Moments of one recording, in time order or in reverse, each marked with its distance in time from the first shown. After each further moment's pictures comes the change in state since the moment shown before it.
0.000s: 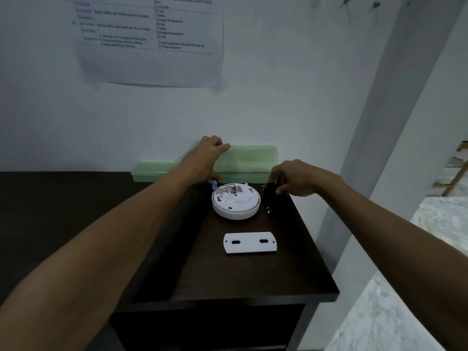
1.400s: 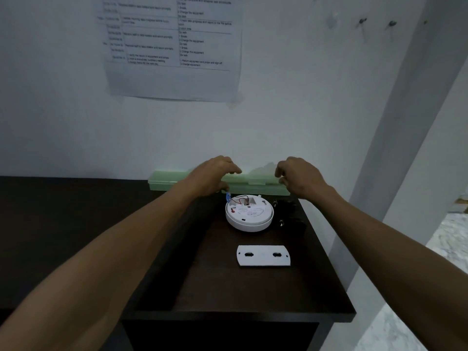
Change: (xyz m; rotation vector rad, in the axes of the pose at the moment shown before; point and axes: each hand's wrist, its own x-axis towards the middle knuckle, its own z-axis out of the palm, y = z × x) left_hand -0.014 -0.010 -0.005 -0.065 -0.037 0.056; right_hand 0.037 -0.010 0.008 -0.100 0.401 0.041
